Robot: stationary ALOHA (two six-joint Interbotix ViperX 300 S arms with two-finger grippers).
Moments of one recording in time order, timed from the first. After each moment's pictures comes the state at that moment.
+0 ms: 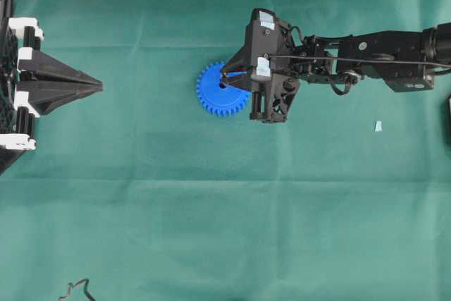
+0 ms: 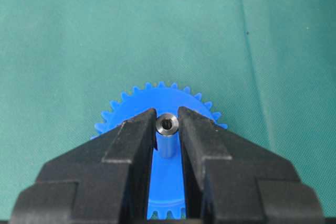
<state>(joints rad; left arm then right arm) 0.00 -0.96 1.17 0.01 -0.19 -0.01 -0.14 0.11 0.56 0.10 -0.02 0.00</state>
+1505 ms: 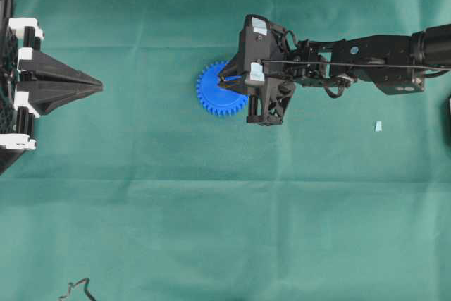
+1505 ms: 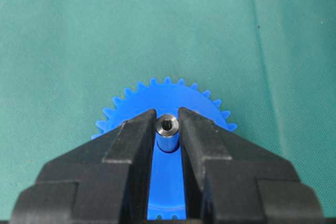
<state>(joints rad) 0.00 -0.97 1.17 0.01 -0.19 -0.01 -0.14 0.16 0.55 0.09 -0.05 0.00</state>
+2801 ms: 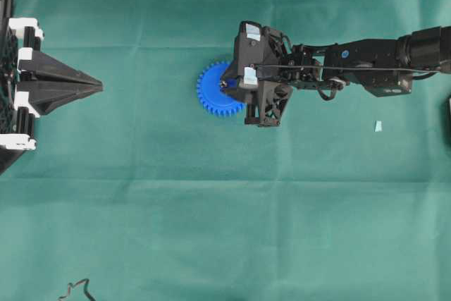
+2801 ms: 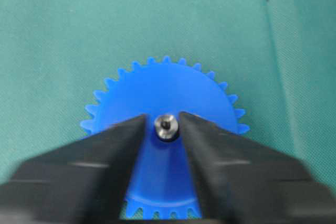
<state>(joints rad) 0.00 -0.97 1.17 0.01 -0.19 -0.01 -0.14 0.22 0.54 0.08 -0.08 0.00</state>
